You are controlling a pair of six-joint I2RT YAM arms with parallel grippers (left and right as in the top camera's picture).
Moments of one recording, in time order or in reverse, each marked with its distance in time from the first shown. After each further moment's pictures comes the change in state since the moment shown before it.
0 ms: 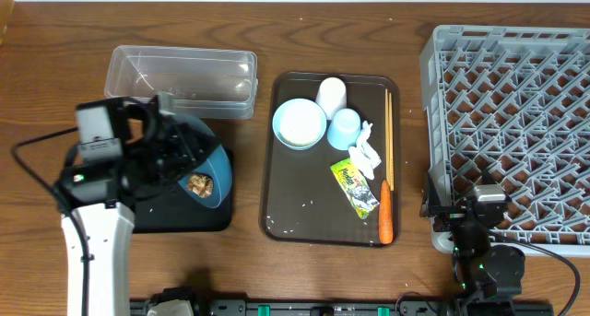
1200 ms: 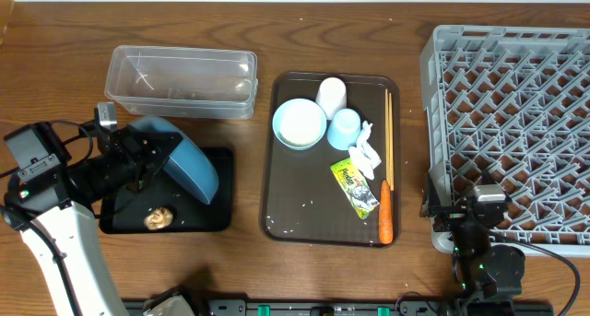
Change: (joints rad) left arm 0.344 0.037 0.000 -0.110 0.354 0.076; right arm 0.000 0.000 0.000 0.000 0.000 0.000
